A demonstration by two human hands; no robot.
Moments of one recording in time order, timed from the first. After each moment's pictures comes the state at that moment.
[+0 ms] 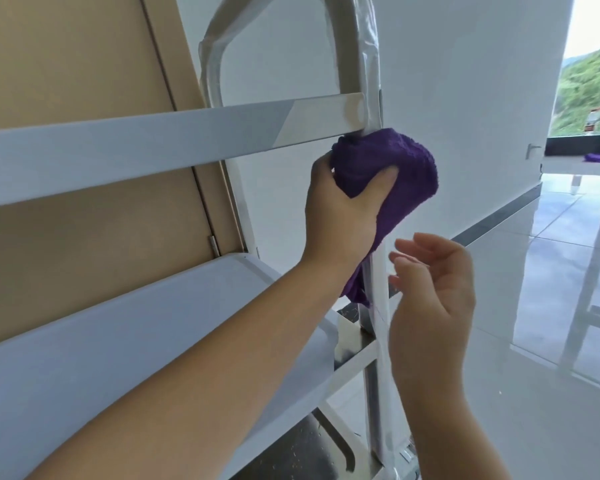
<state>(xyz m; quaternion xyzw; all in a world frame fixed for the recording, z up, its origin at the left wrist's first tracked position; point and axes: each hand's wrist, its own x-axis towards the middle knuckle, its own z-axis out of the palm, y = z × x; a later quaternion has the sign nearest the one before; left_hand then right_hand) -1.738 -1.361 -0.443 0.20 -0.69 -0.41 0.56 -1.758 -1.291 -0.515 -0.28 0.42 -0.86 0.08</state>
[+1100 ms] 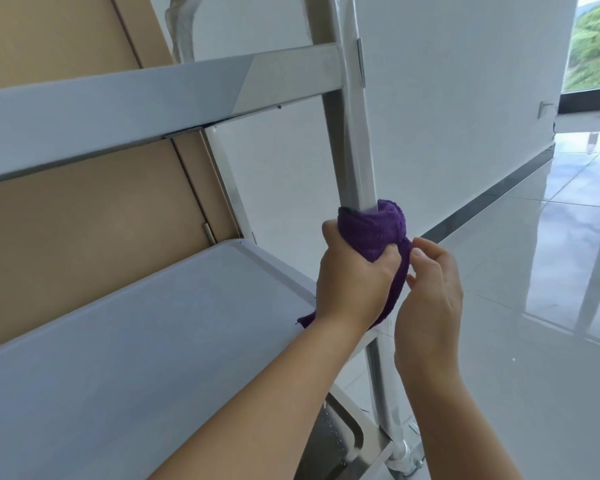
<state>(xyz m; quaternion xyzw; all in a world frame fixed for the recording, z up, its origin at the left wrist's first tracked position) -1.747 -1.357 -0.523 0.34 -0.75 -0.36 0.44 -1.782 -1.307 -0.549 -0.19 0.46 -0.85 0.17</state>
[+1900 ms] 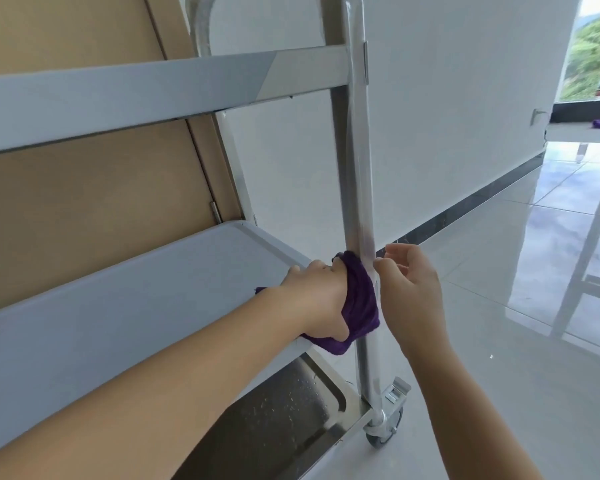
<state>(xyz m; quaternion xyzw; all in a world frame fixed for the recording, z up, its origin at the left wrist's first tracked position) -1.688 -1.354 -0.519 0.32 -0.94 0.03 -0.07 -1.779 -1.287 -0.561 -0.30 0.64 -0.69 0.15</state>
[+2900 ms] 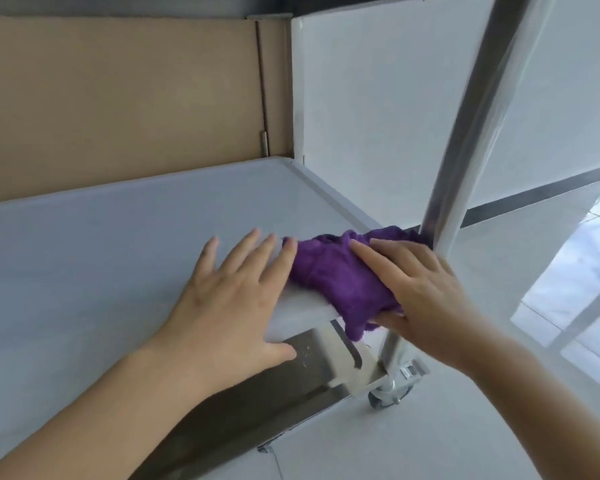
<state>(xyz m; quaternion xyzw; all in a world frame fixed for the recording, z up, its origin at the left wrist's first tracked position) -1.544 -1.327 -0.538 0.44 -0.88 0.18 0.02 -1.775 -1.303 -0.596 -0.77 0.58 -0.22 -0.17</state>
